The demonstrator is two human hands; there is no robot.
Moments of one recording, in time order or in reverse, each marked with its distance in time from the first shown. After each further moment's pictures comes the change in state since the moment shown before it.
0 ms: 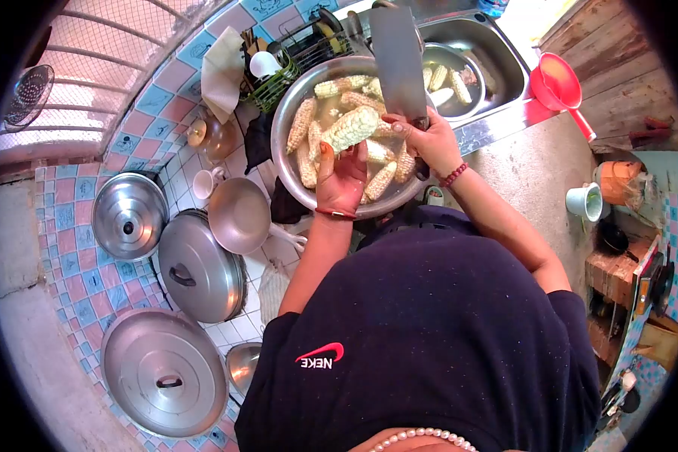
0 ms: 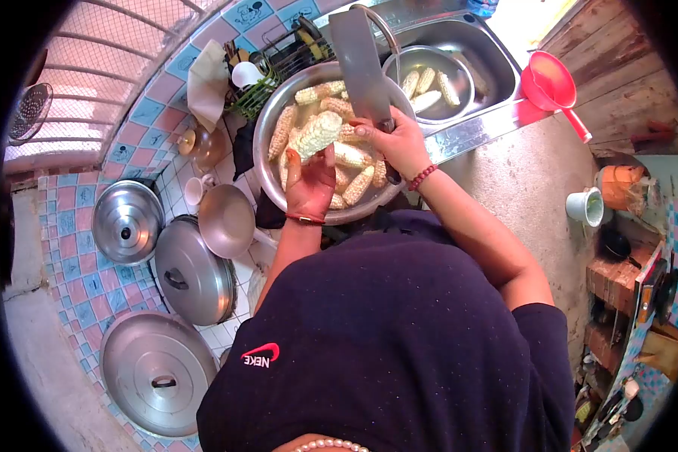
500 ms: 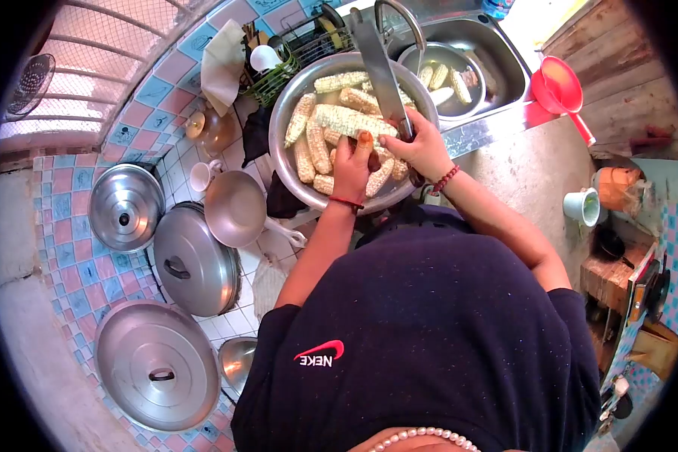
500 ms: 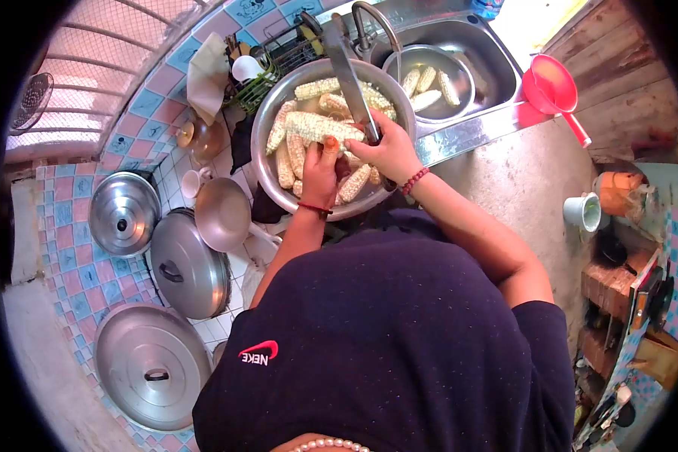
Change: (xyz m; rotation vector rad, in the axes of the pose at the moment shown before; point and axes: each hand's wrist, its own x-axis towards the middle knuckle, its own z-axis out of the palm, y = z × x) left_hand 0.008 -0.027 -0.005 0.939 0.127 0.098; right_hand 0.001 0.024 0.000 -0.333 -0.088 -0.108
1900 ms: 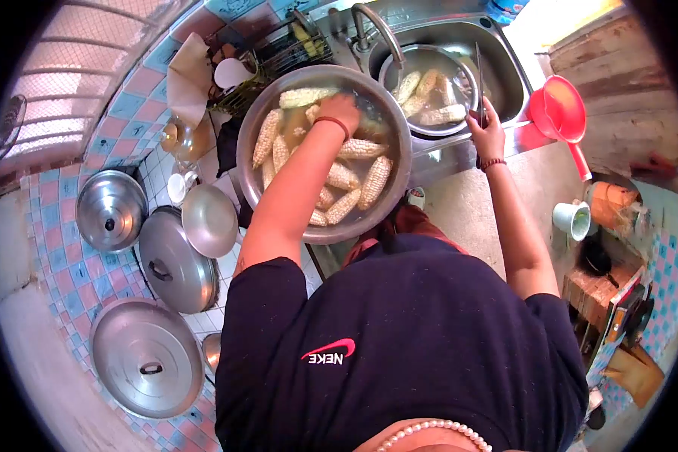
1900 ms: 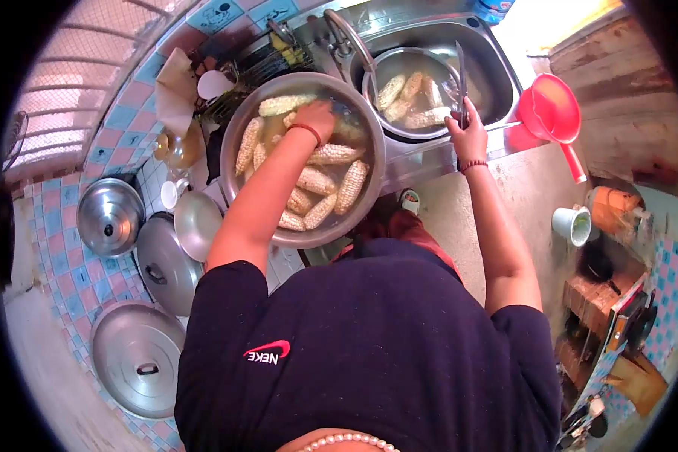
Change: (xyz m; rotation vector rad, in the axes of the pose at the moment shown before) left_hand 0.205 -0.024 0.018 2.235 -0.541 0.165; right_hand 0.071 0.135 -0.218 -0.318 0.474 0.247
